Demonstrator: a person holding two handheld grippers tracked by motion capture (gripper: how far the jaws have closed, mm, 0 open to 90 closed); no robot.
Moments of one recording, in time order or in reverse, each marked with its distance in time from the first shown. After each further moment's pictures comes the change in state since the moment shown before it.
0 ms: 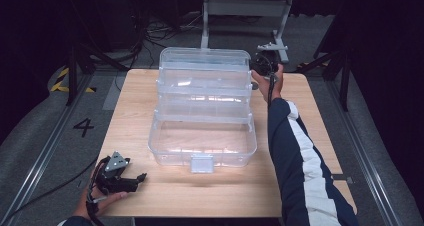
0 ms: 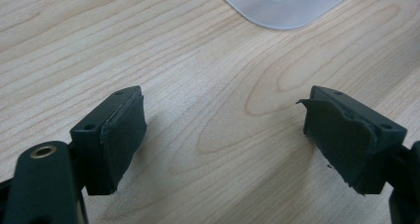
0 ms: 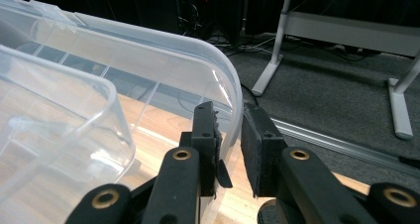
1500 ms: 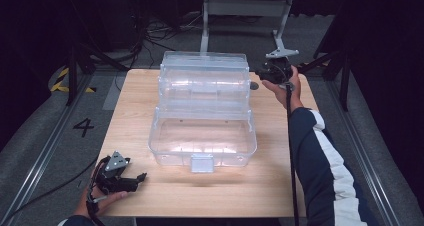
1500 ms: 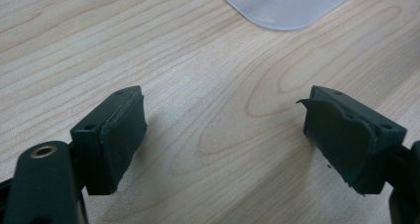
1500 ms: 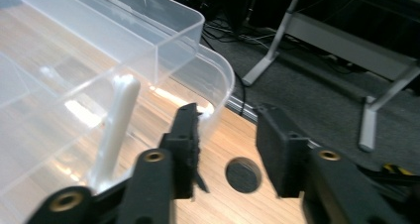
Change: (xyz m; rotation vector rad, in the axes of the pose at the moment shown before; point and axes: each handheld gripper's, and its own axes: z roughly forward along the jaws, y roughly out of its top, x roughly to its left) left arm 0.001 0.000 0.001 -0.001 -0.003 0.003; right arm -0.003 -0.005 -0.060 0.067 0.005 -0.218
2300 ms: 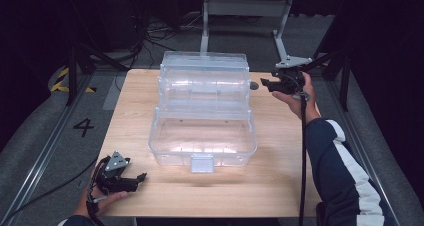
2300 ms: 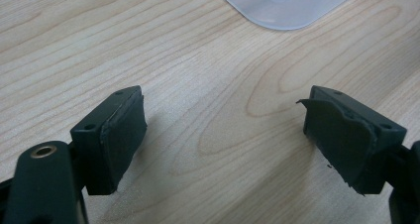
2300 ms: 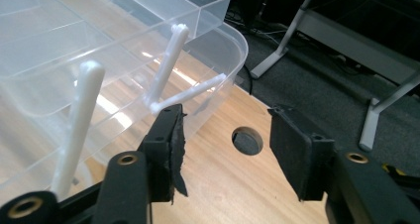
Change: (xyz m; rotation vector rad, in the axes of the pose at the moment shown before) left arm 0.000 0.000 0.000 -0.003 0.004 0.003; right arm 0.005 -0.014 -0.051 0.029 0.050 -0.063
